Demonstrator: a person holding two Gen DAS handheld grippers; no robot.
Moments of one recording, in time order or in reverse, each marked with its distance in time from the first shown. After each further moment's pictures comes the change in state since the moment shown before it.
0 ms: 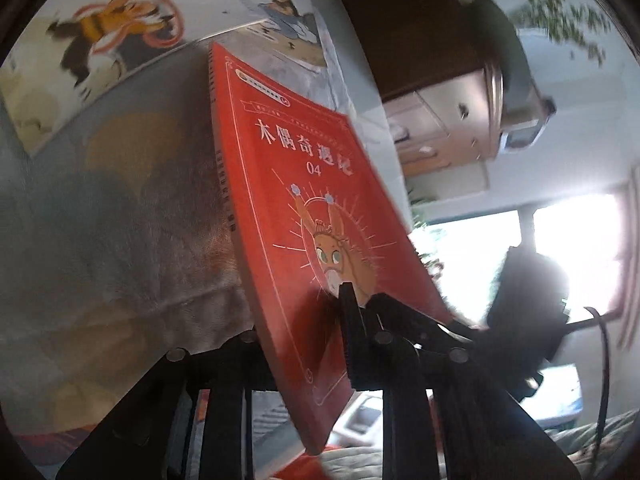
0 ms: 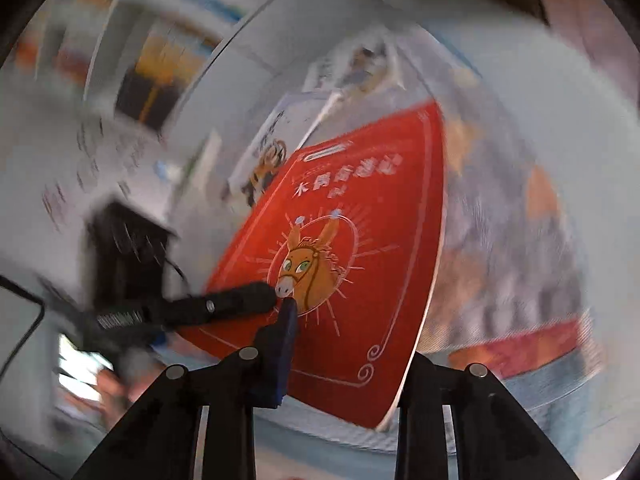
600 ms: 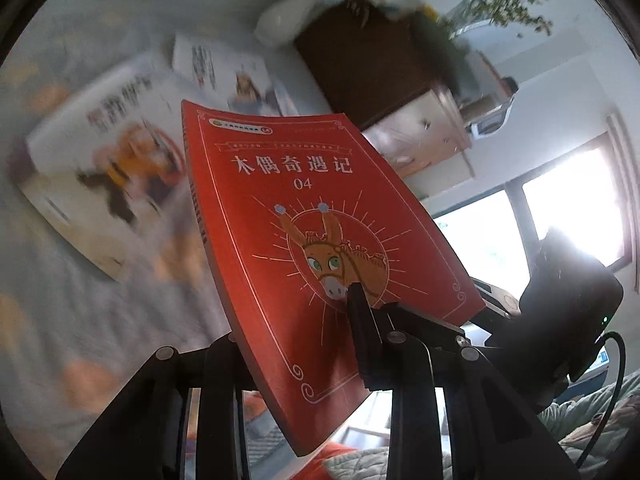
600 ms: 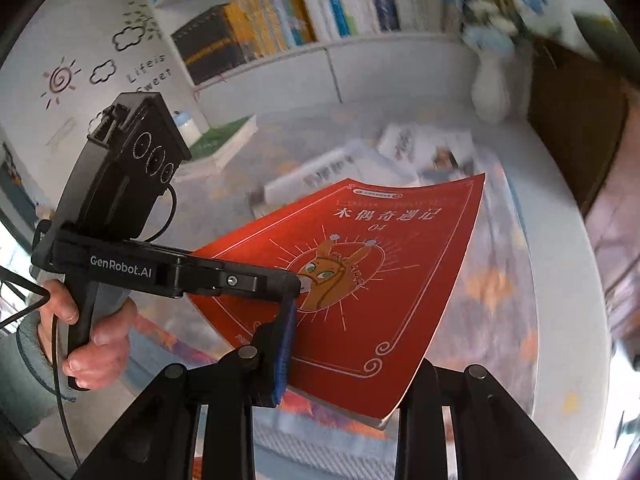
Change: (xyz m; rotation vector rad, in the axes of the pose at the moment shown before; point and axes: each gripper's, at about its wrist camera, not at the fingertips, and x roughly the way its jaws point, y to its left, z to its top) left arm -0.103 -0.010 0.038 0.190 -0.102 -0.014; right arm -0.016 0.125 0.028 -0.396 -0.099 -0.192
